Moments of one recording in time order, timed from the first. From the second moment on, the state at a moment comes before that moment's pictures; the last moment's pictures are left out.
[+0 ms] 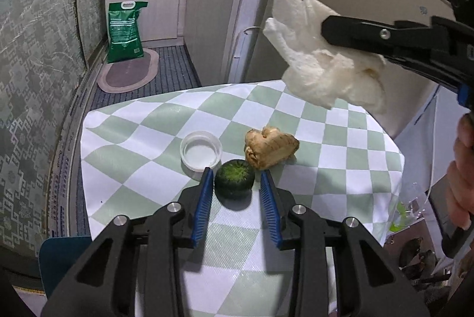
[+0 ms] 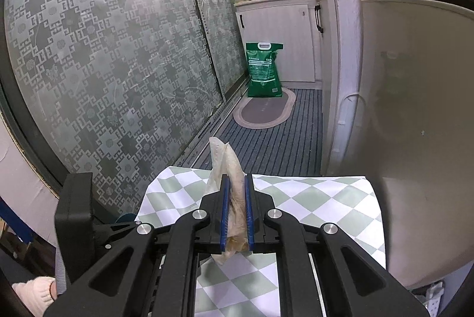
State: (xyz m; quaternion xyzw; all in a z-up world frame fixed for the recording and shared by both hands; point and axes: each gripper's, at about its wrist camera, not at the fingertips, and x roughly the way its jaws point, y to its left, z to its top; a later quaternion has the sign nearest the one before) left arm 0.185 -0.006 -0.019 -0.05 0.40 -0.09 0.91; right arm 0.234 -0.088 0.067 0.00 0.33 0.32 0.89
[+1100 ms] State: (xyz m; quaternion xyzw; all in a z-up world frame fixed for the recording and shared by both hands) left arm 0.104 0.111 0.007 -0.10 0.34 -0.03 0.93; right arm 0.180 -0.003 0.078 -0.05 0.33 0.37 0.87
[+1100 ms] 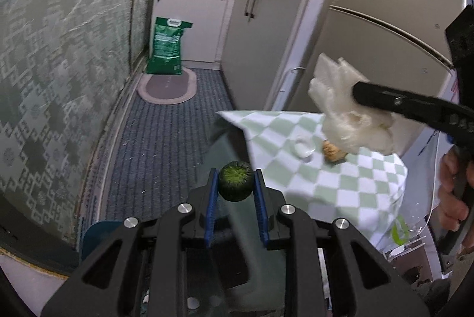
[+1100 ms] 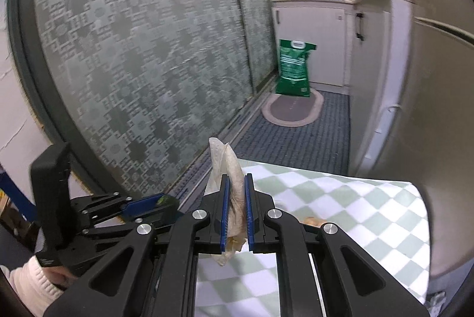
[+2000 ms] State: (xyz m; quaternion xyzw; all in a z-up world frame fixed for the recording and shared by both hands) left arm 0.063 0.186 -0.121 -0.11 0.47 0.01 0.88; right arm 0.139 0.119 0.040 -0.09 0.37 0.41 0.83
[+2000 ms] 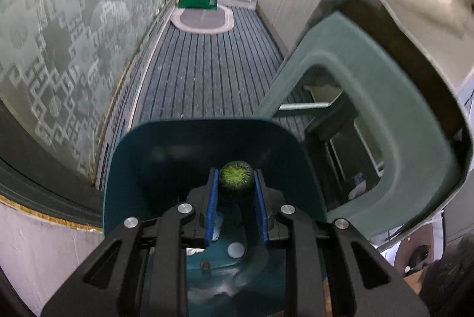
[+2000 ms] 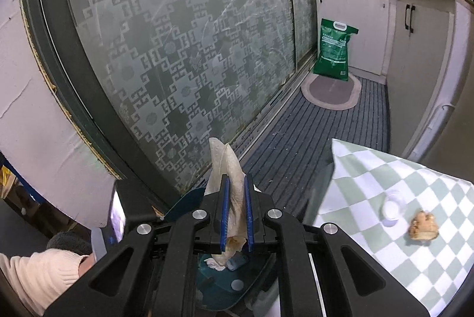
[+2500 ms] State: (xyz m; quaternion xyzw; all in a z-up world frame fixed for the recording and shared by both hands) left arm 0.055 0.193 -0.169 -0.12 0.53 0.00 0.84; right arm 0.142 0.154 0.018 -0.09 0.41 0.41 0.81
